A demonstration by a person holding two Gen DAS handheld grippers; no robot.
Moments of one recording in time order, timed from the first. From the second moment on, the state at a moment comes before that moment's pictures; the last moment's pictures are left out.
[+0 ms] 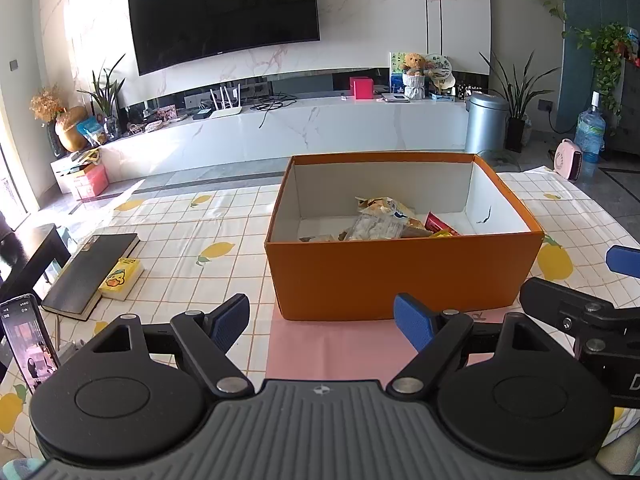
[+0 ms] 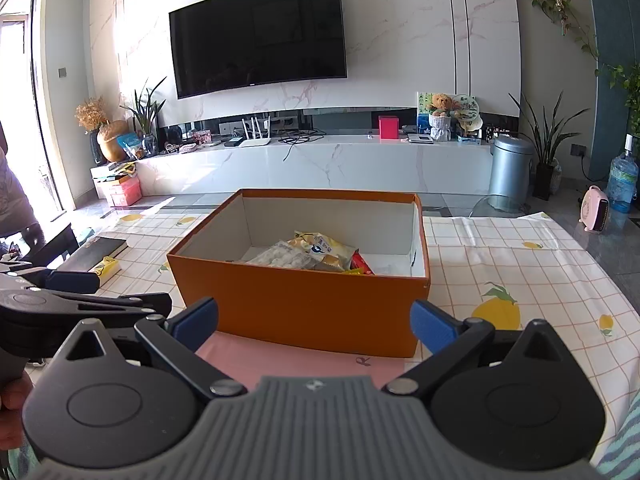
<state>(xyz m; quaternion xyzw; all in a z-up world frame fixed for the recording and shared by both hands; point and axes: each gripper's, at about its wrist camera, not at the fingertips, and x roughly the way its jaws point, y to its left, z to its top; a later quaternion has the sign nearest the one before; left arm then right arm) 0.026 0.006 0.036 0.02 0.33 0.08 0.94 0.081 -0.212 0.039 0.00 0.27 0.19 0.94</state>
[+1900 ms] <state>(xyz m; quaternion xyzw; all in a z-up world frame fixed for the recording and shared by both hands) 0.021 0.000 0.038 0.03 0.32 0.10 0.94 0.084 -0.208 0.031 0.01 0.31 0.17 0.94</state>
